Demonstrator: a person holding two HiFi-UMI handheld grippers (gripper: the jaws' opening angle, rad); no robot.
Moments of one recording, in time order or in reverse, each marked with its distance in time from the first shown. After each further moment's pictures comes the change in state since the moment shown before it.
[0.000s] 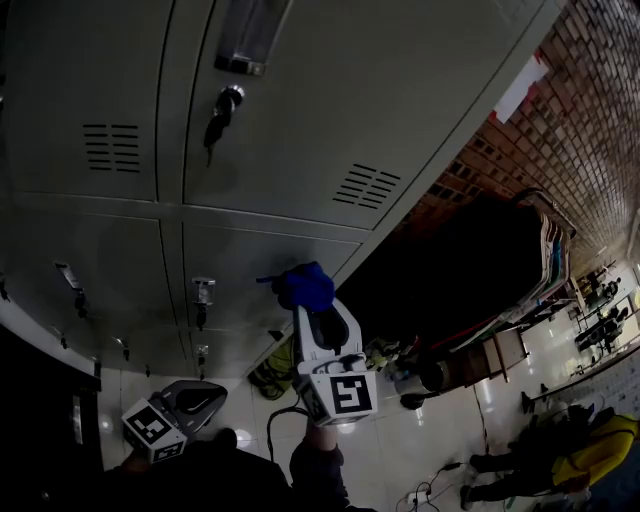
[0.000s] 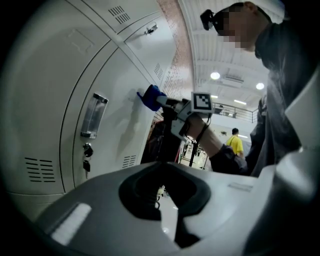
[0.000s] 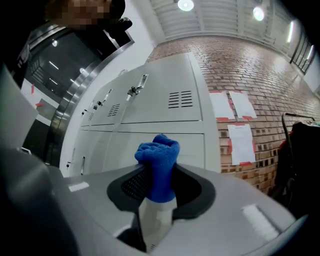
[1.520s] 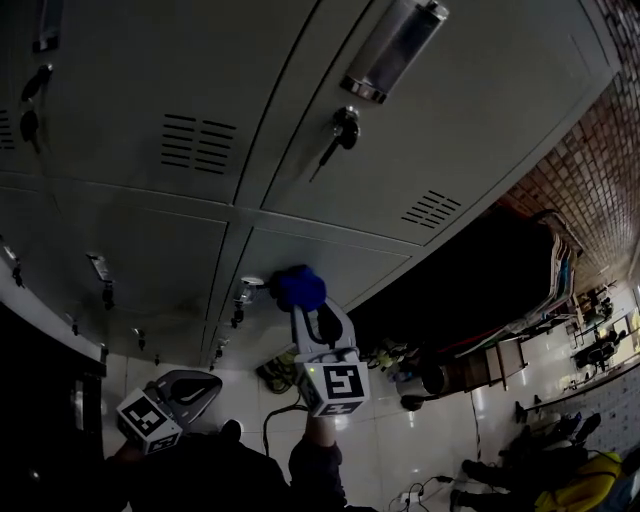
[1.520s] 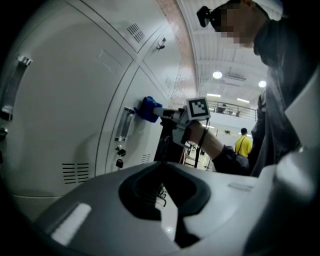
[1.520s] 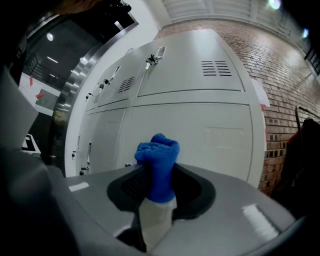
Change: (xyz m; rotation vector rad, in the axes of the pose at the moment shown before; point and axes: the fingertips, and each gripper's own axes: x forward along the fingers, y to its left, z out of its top) left arm -0.070 0.043 0.000 0.006 0.003 0.043; right arm 0.040 0.068 -0.052 -0.027 0.192 0.048
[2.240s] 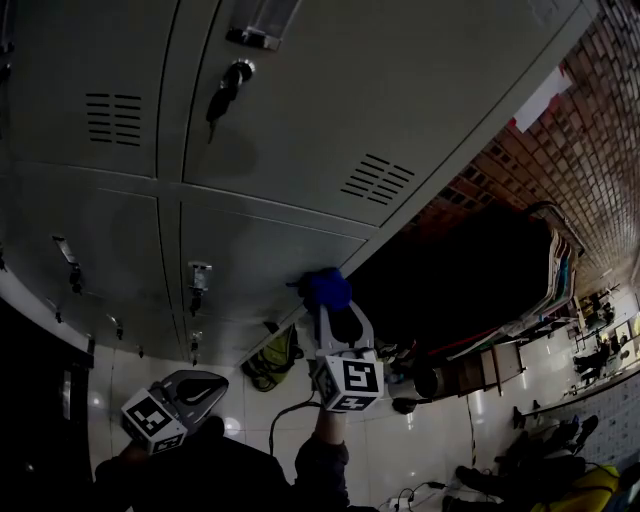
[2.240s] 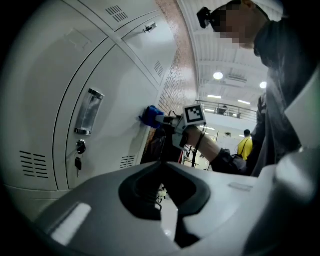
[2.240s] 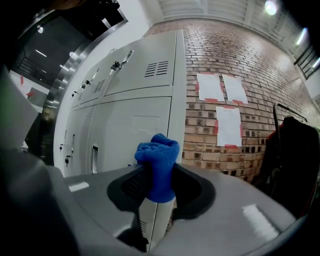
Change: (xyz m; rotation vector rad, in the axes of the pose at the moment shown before) left arm 0.093 -0.053 -0.006 -0.014 -0.017 0.001; right arm -0.052 -0.136 -0.049 0.030 0.048 -0.129
